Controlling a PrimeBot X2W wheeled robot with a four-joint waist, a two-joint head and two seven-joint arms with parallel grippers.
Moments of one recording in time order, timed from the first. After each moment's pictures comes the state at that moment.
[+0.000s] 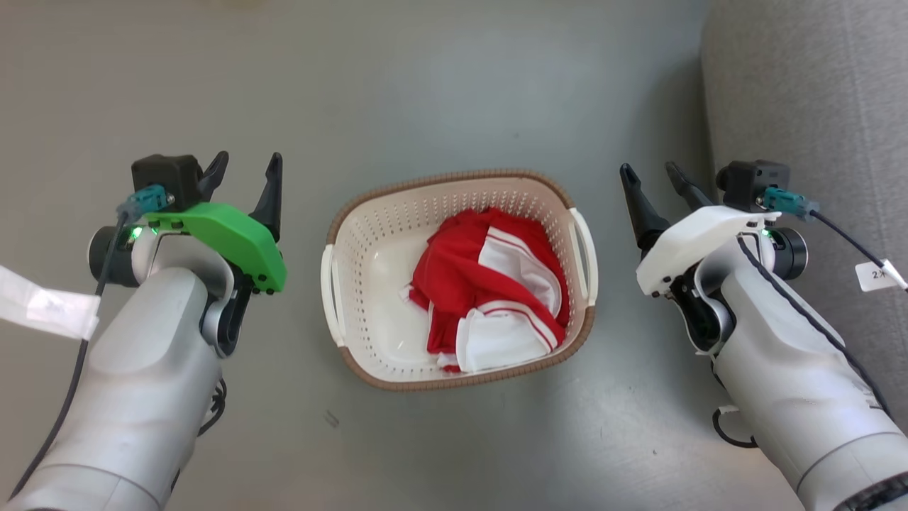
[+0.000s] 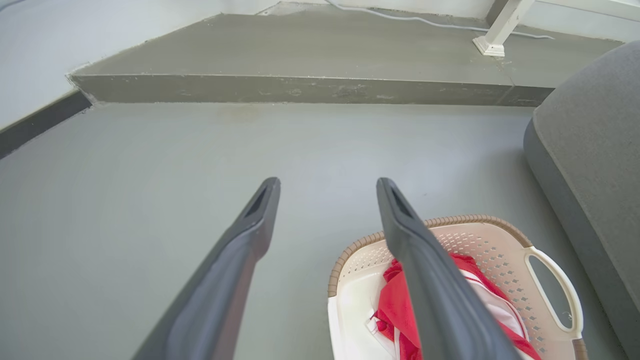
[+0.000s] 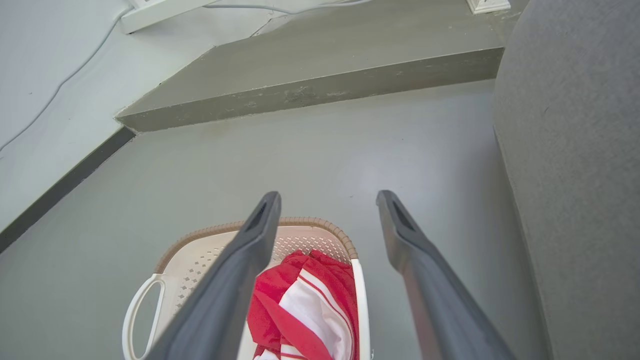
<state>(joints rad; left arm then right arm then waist) -0.82 0.15 -0.67 0.92 -0.76 -0.07 -0.25 -0.67 -0.12 0.48 0.89 0.59 0.07 -0.25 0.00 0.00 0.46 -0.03</state>
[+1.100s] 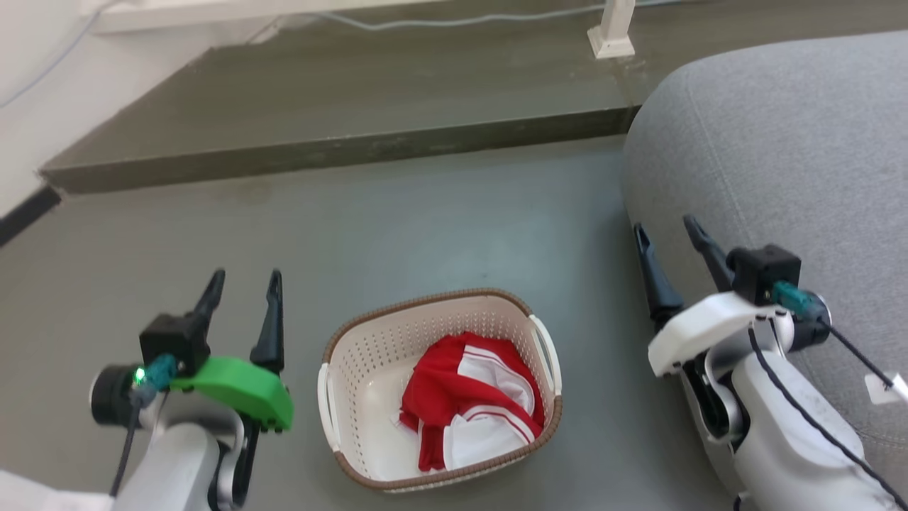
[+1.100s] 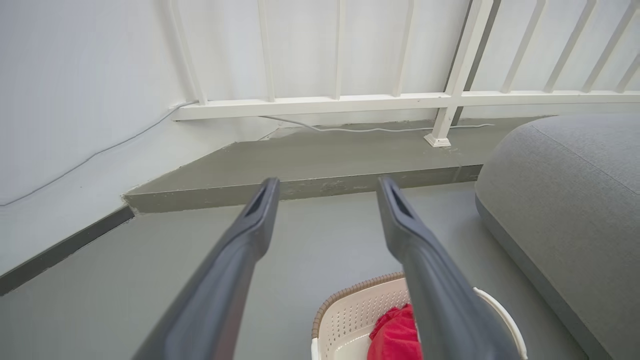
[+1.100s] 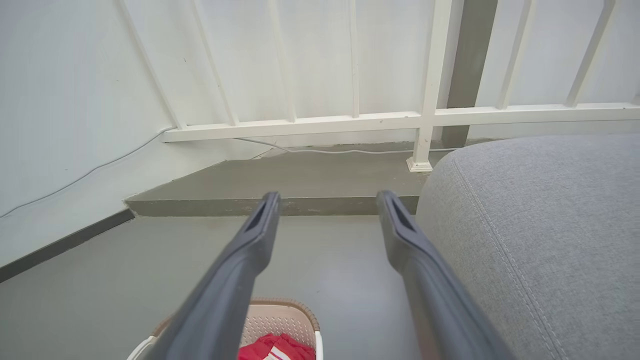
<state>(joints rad) -0.29 0.22 -0.44 0.34 -0.51 0.11 -0.25 -0.33 -0.17 0.40 0.45 0.38 -0.06 -0.25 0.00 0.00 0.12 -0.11</state>
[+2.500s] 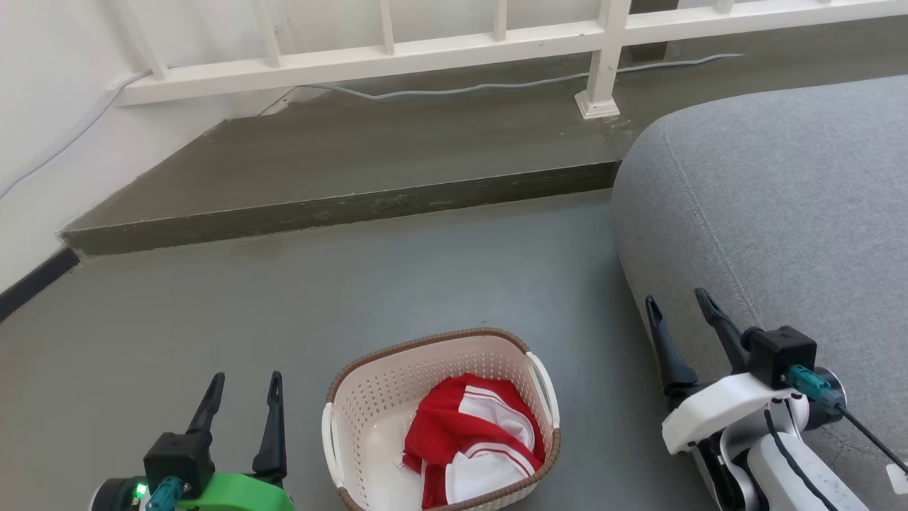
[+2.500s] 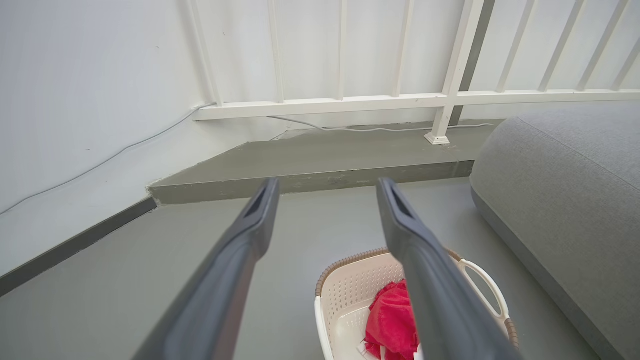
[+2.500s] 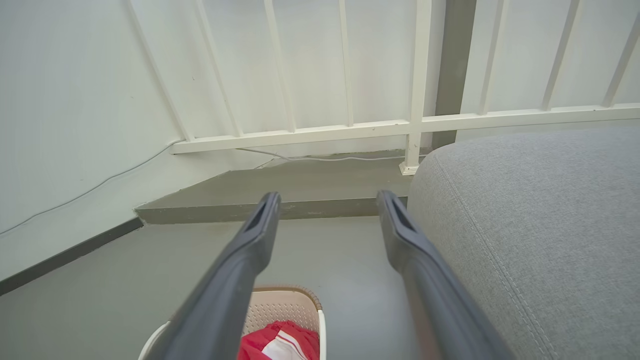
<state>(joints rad) 0.07 0.19 -0.32 0.11 -0.38 0.12 -0.25 -0.07 -0.20 0.38 0.25 0.37 -0.09 -0.25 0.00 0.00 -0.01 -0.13</state>
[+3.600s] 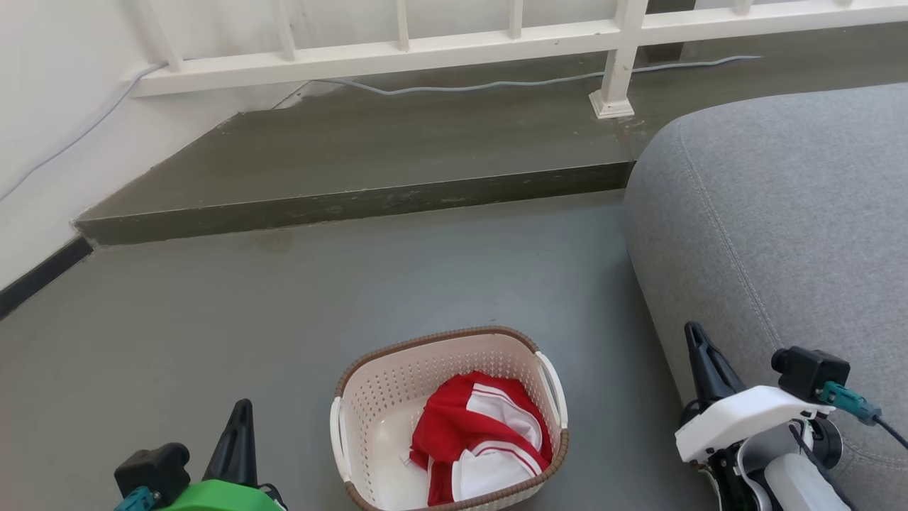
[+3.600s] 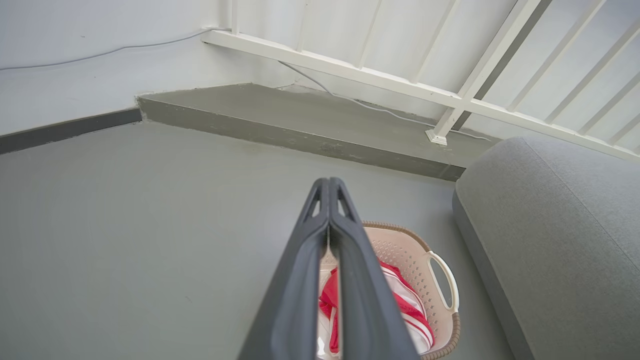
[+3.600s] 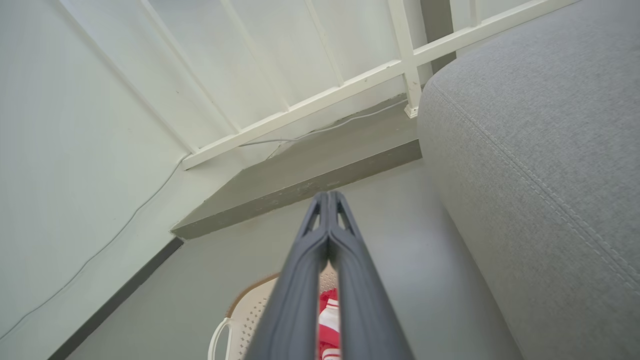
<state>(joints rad) 0.10 0.14 -0.27 0.14 -0.59 0.09 -0.21 -0.01 -0.15 0.31 0.27 0.60 -0.06 -0.20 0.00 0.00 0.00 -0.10</state>
